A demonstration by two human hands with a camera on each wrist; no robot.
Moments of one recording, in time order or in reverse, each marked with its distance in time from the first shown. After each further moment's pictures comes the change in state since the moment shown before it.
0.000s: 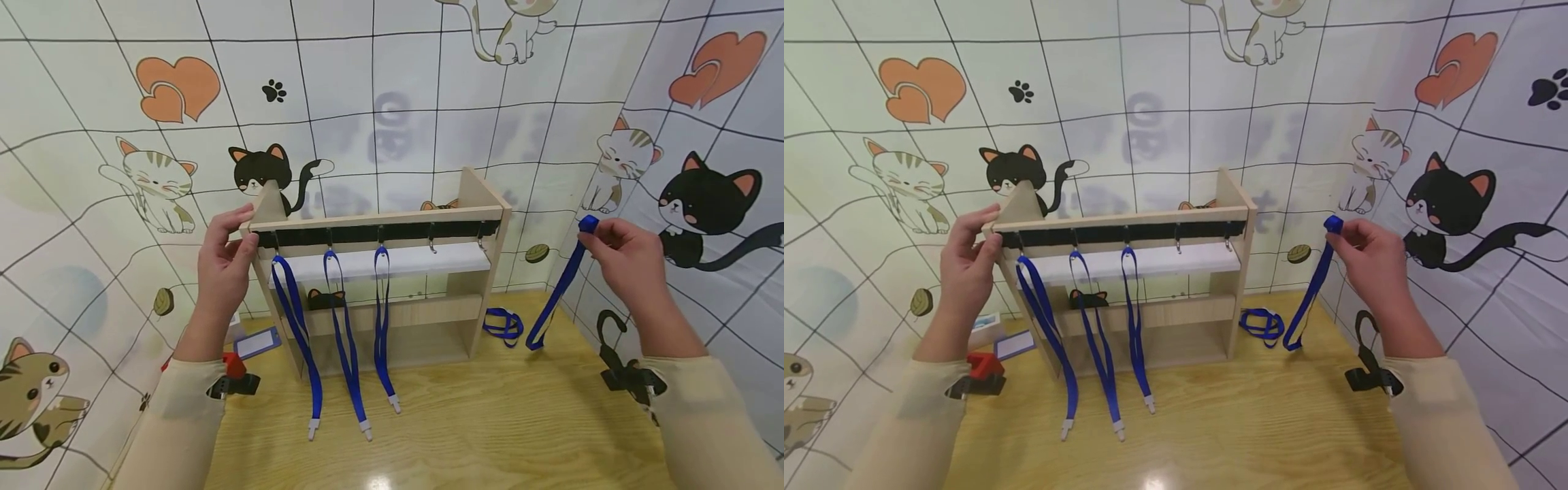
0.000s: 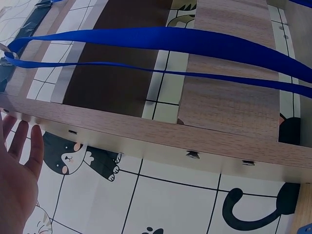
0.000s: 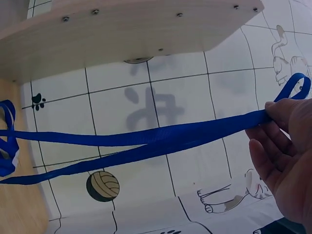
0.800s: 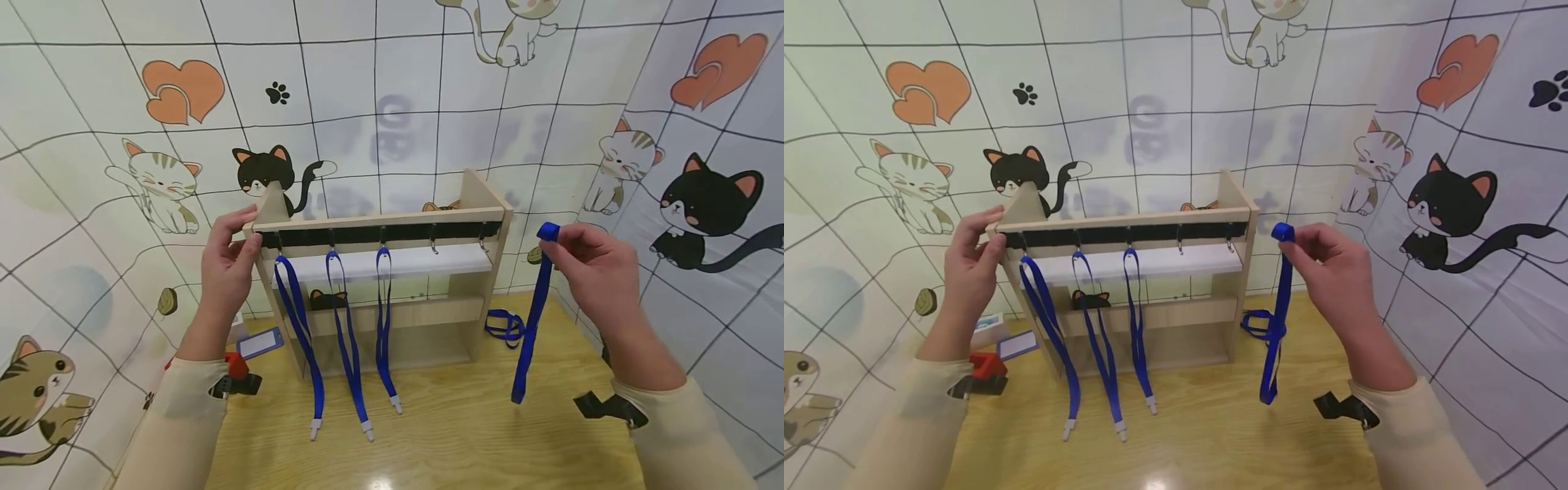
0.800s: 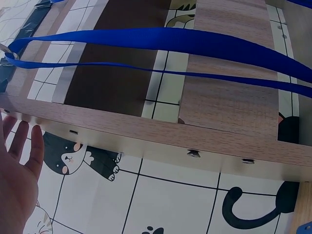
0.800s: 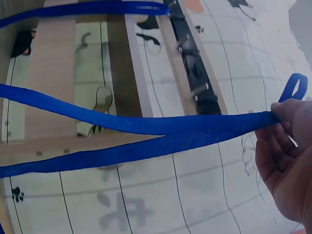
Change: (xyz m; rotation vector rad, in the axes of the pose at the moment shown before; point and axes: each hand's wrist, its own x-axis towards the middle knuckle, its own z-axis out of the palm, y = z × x) left_hand 0.000 0.003 0.001 0.007 -0.006 0.000; right_hand -0.047 -0.080 0.022 0.330 -0.002 -0.240
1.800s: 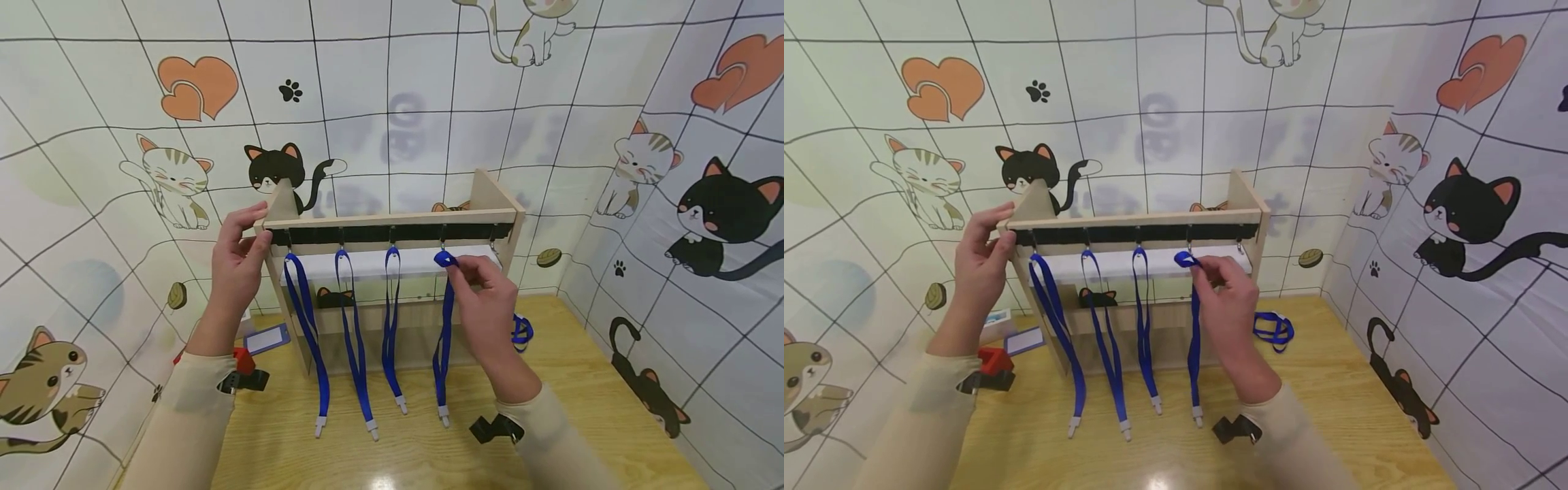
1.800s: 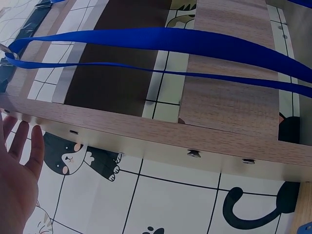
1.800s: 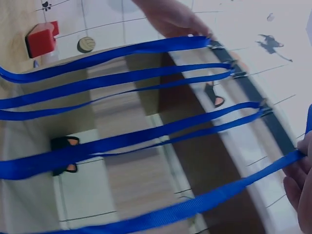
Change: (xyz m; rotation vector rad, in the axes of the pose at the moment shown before) left_hand 0.002 -0.005 -0.002 0.010 0.003 0.013; right_hand -0.042 -0.013 0.161 0.215 0.160 -0.073
